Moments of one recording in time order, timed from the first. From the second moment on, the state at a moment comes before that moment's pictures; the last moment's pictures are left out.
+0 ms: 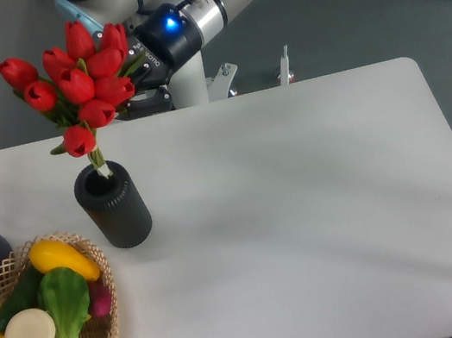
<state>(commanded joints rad) 2.64 -1.48 -2.08 -0.90 0.05 1.02</state>
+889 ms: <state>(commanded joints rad) 2.59 -1.53 -2.13 -0.89 0.06 1.13</state>
